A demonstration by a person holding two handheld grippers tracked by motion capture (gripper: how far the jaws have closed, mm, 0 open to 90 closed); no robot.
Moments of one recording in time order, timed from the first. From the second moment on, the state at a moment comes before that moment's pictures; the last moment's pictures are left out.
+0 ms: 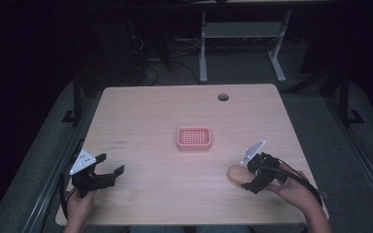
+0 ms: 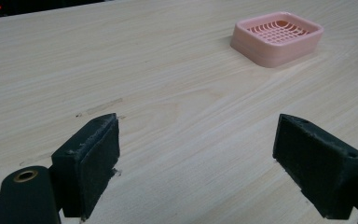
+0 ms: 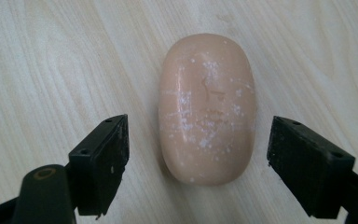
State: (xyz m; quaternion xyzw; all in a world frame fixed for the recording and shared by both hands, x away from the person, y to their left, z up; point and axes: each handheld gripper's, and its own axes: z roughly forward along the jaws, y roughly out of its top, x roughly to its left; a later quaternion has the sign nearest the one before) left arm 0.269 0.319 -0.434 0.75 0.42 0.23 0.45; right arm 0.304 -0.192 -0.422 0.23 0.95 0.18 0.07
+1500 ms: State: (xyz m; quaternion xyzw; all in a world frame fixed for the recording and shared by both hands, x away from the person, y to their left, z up) left arm 0.269 0.320 -0.433 0.75 0.42 0.23 0.46; right arm 0.327 -0.163 -0.444 0.23 0.97 0.11 0.04
